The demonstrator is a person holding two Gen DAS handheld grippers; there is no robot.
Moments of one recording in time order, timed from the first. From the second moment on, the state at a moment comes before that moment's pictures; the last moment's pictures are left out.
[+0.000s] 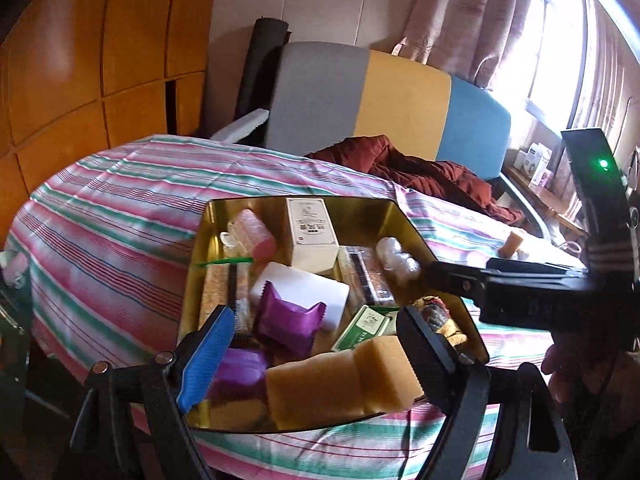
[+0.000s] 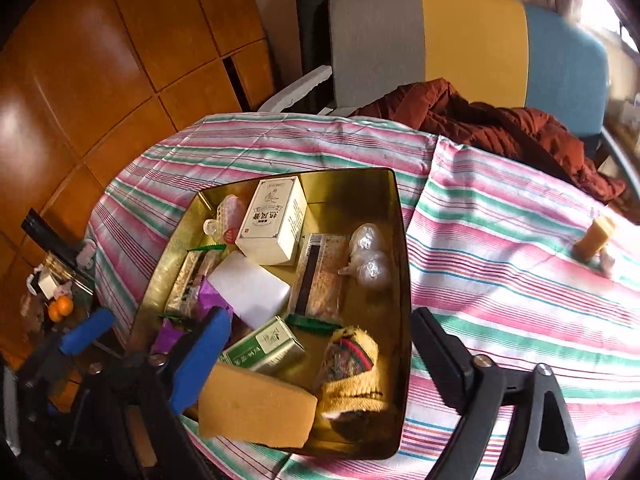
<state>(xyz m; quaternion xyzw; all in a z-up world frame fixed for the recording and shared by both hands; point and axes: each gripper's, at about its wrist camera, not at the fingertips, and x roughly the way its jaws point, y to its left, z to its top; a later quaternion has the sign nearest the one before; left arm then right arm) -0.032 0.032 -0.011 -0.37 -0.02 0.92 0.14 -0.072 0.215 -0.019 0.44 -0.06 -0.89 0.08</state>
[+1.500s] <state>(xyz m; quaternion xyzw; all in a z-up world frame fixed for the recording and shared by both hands) -0.020 0.130 0.014 -0.34 0.09 0.91 0.22 -0.030 0.348 -0.028 0.44 -0.07 -0.89 -0.08</state>
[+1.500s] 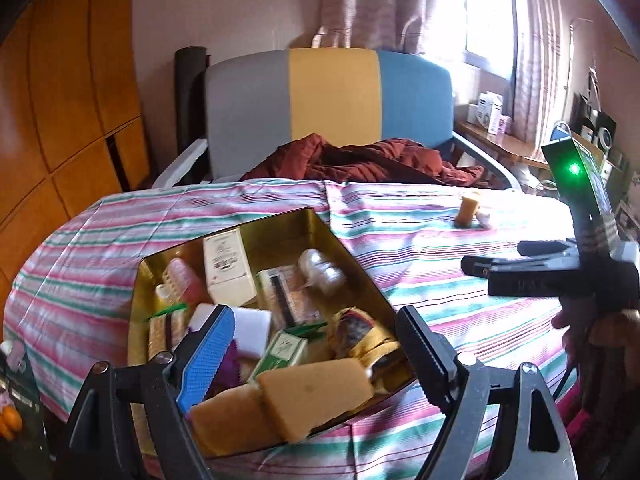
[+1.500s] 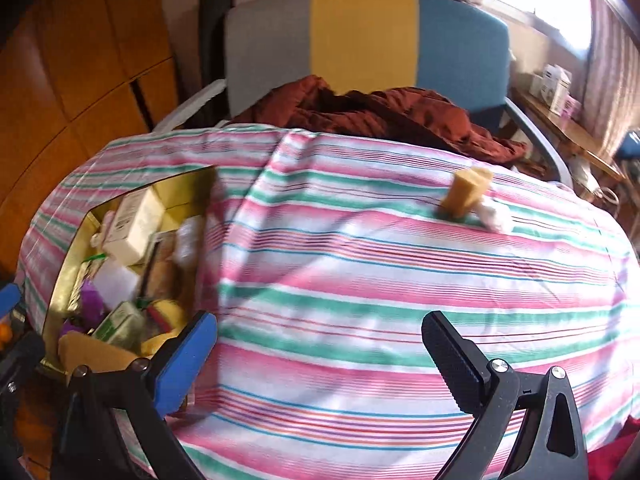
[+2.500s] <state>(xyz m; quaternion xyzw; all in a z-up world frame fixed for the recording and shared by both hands) -0.043 0.239 -0.018 -0.39 0.13 0.86 0.30 -0.066 0.563 -0.058 0.46 -0.13 -0.85 -0.22</state>
